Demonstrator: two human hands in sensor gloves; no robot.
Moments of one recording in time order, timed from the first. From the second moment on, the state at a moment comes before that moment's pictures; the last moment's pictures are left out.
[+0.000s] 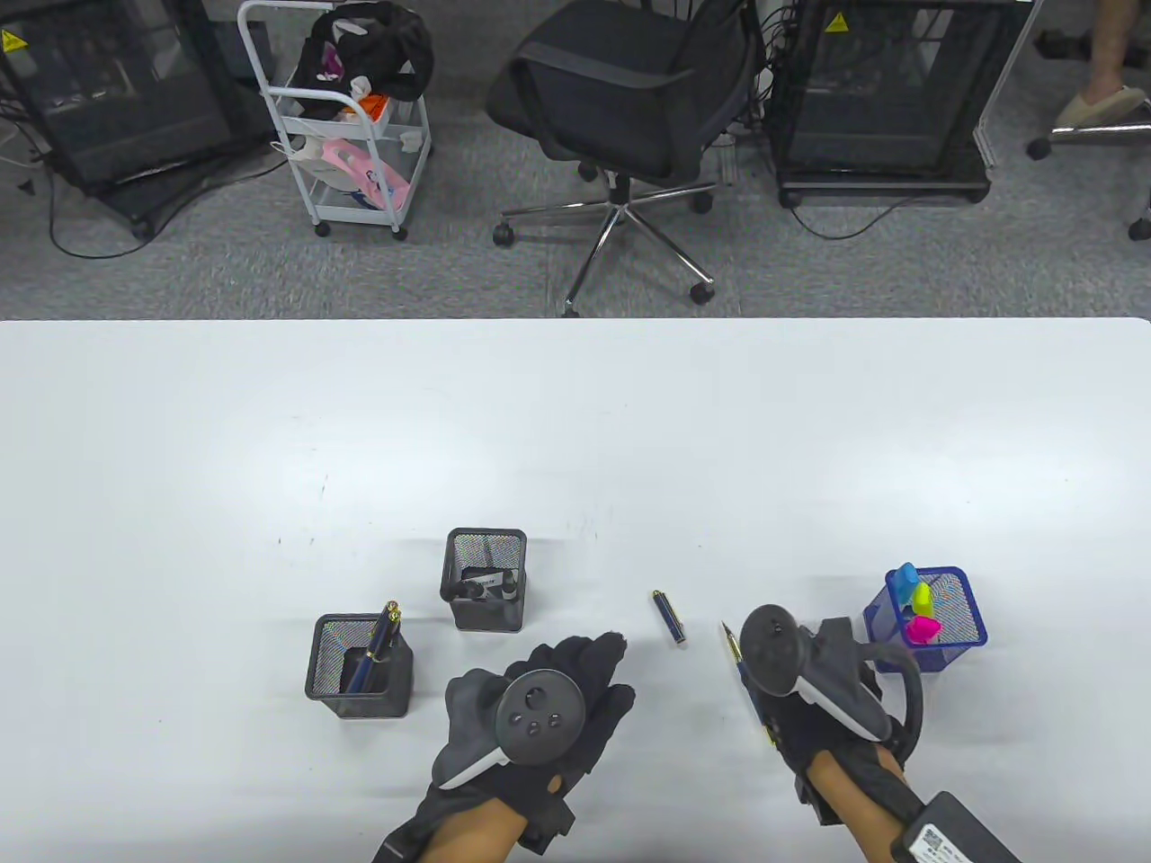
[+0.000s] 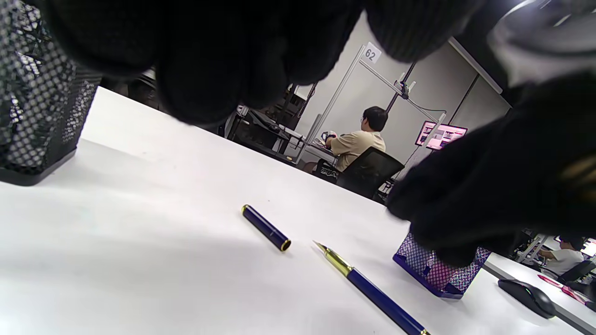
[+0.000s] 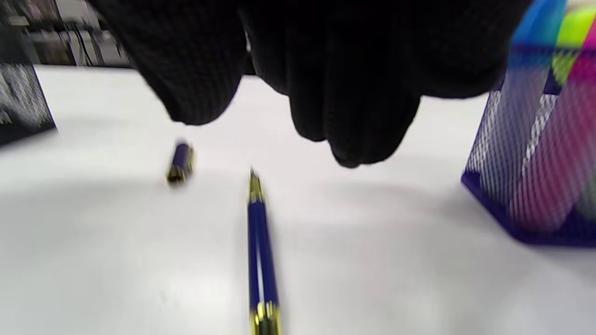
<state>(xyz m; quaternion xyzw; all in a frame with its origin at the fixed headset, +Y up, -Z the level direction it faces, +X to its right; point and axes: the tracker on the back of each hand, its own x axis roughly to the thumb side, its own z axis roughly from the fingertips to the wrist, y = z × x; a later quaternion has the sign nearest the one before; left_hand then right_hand) -0.081 -0.690 -0.186 -0.02 -0.23 0.23 0.94 0.163 -0.711 -0.216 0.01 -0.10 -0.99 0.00</state>
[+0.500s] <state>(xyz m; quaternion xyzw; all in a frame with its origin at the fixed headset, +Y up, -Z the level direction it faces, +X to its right) -0.081 -0.693 -0.186 -0.03 -0.23 0.23 0.94 0.155 -0.751 -0.211 -0.02 -0.08 -1.00 0.04</state>
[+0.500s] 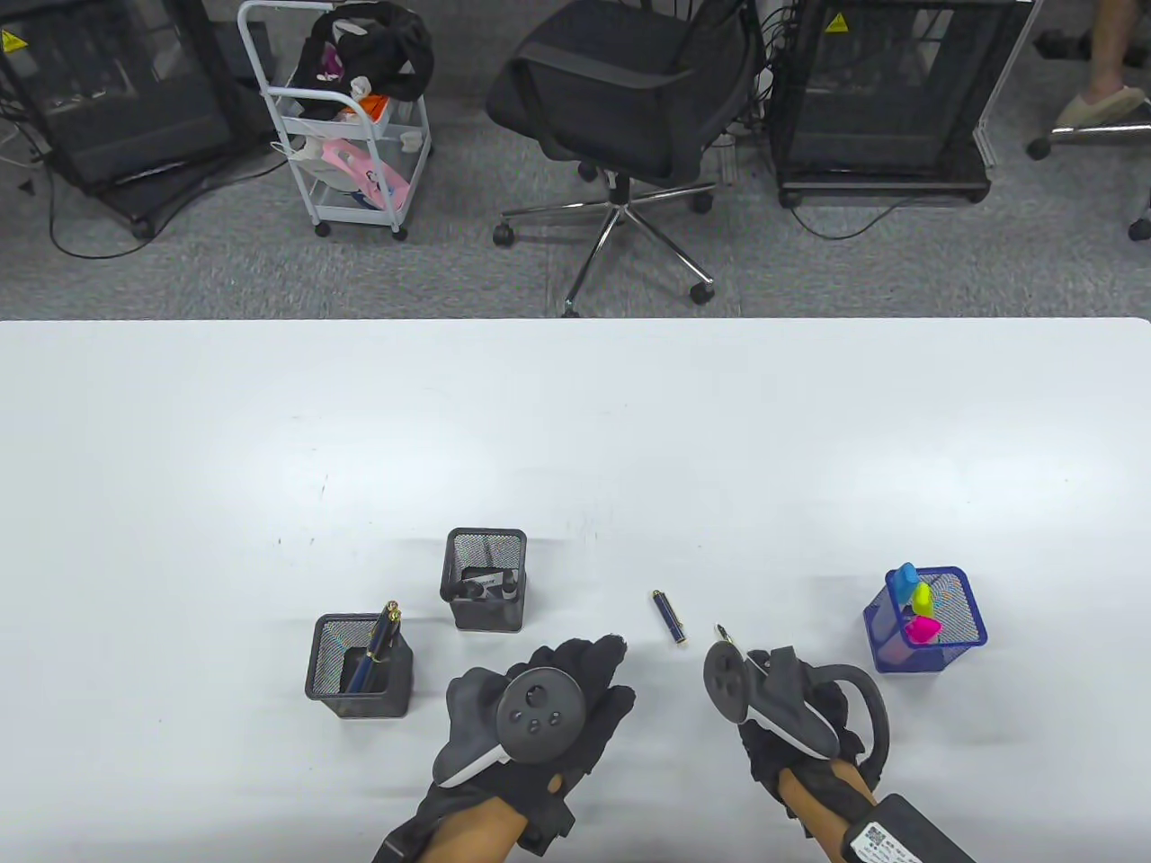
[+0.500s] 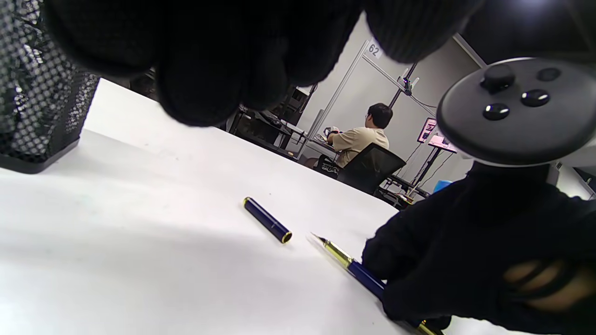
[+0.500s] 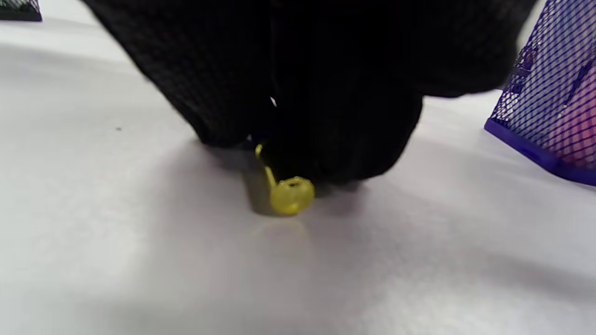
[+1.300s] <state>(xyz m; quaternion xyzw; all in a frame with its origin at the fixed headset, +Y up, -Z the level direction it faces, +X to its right) -0.085 -0.710 -0.190 -0.11 -0.16 0.55 0.81 0.120 -0.678 -0.158 -0.24 0.09 -0.92 -0.30</state>
